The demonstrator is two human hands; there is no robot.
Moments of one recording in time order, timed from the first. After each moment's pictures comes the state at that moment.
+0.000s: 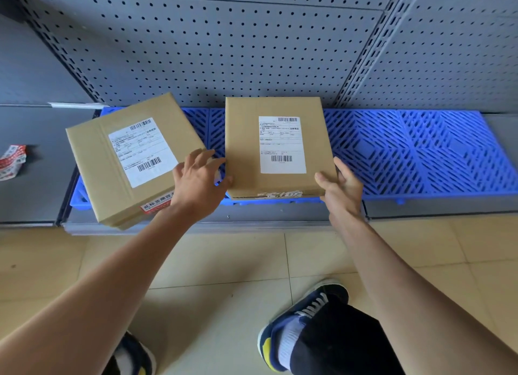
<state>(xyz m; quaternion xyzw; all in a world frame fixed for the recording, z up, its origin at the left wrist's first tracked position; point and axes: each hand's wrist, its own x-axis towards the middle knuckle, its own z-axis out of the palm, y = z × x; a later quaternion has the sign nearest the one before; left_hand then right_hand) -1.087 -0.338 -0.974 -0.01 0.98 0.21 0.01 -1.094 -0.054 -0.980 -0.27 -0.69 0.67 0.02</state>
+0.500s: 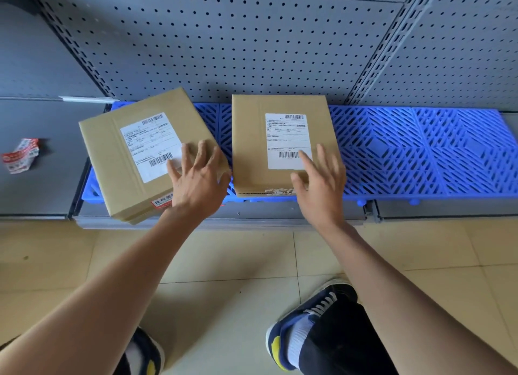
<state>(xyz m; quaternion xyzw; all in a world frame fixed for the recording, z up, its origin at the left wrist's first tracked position) -1.082 -0.355 -0.978 -0.02 0.99 0.10 0.04 -1.086 -0.101 -0.989 0.03 -0.97 0.22 0.09</state>
